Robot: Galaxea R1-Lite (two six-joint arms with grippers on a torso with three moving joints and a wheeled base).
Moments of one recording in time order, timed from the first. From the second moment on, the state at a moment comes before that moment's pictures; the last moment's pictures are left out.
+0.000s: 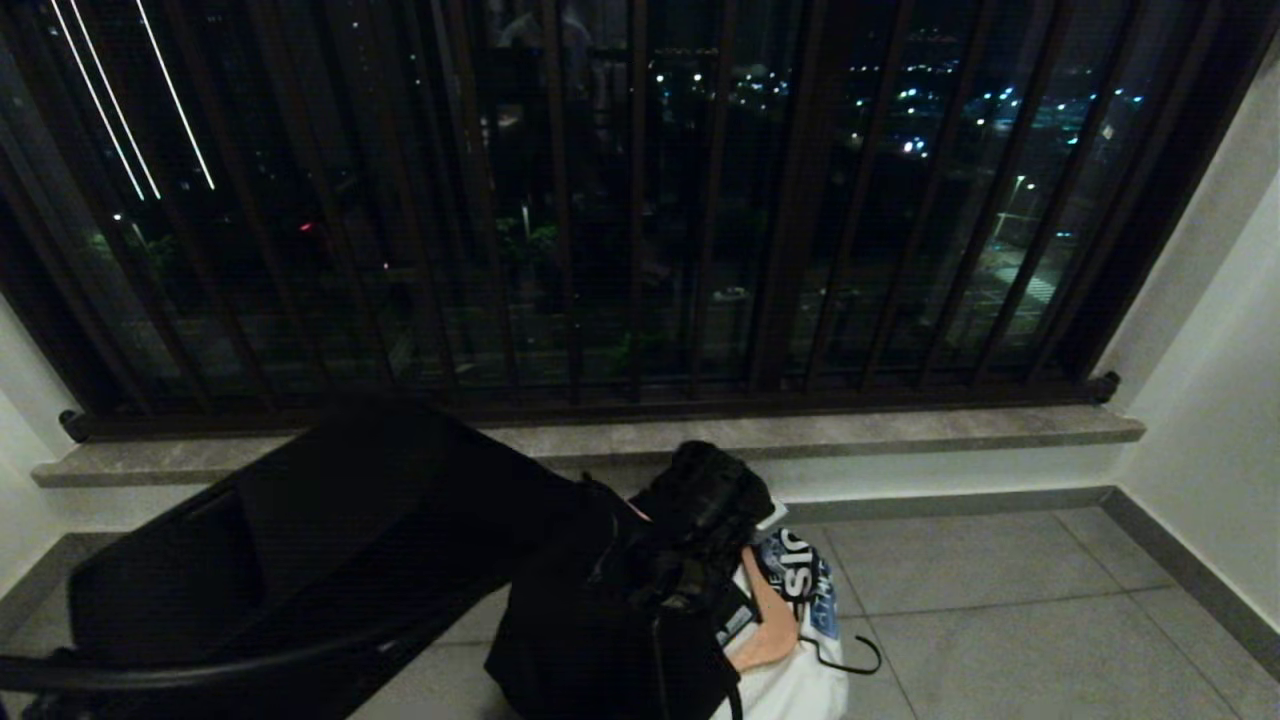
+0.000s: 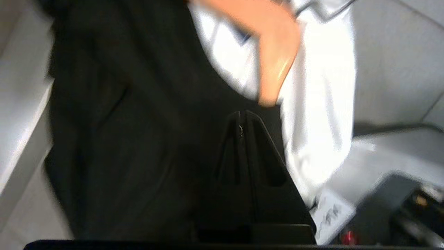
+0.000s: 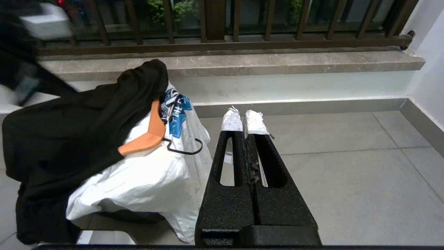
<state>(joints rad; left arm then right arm) -0.86 2.28 -1.48 0.01 0.07 0.18 0.00 0.00 0.00 0.00 -0.01 0.02</state>
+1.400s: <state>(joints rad) 0.03 0.79 -0.53 -0.10 -0.09 0.33 0.00 0.00 0.00 0.00 -0.01 0.02</state>
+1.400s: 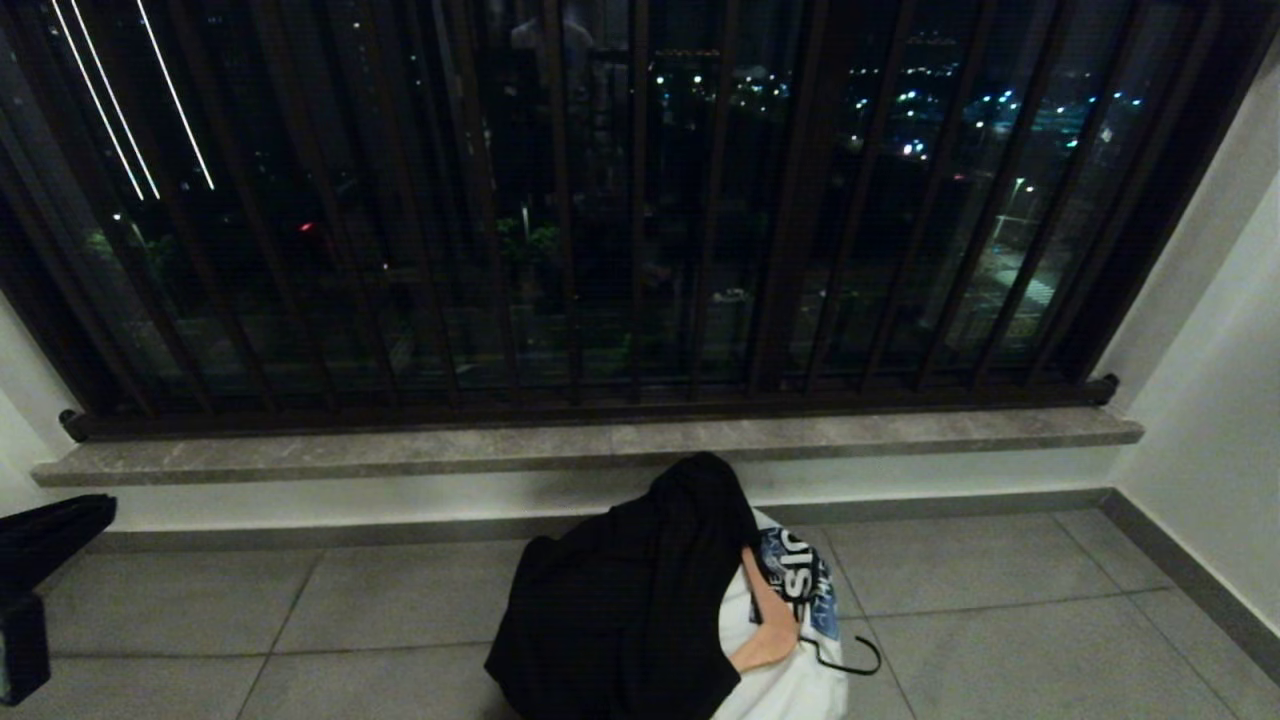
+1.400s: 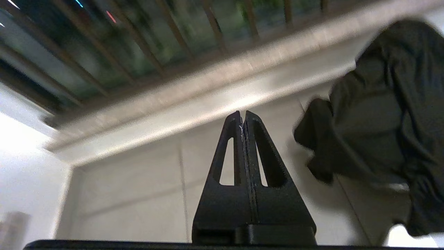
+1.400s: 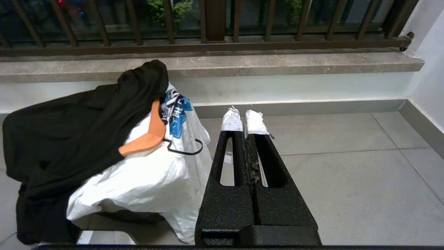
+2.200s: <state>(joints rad) 0.02 0.18 -0.20 -0.10 -0.02 0.21 0.00 0.00 0.00 0.00 -0.01 0.02</state>
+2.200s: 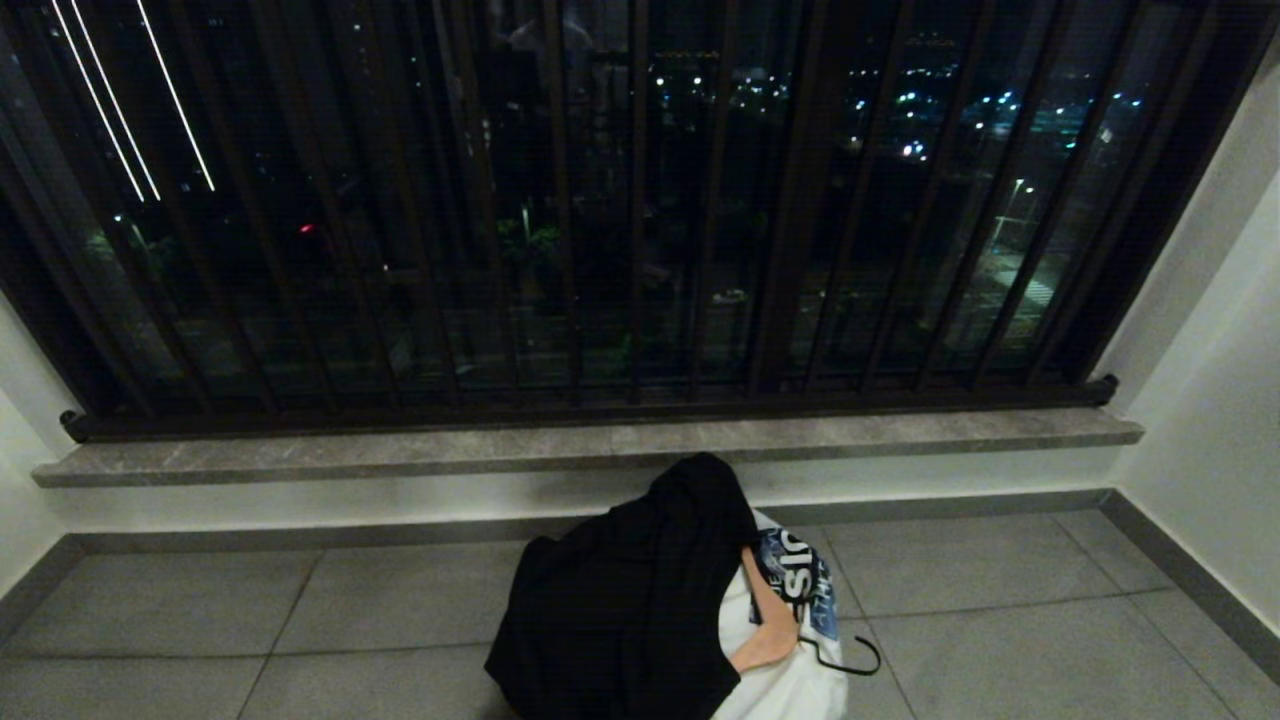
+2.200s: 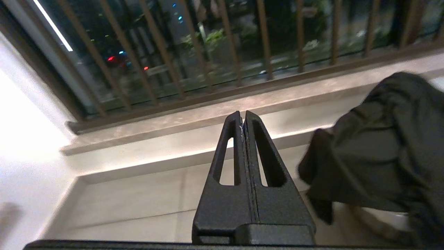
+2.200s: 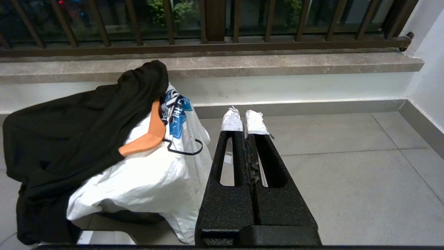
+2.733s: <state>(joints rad) 0.00 0.00 -0.01 -0.10 -0.03 0.19 0.00 0.00 0.00 0.00 -0.01 0.02</state>
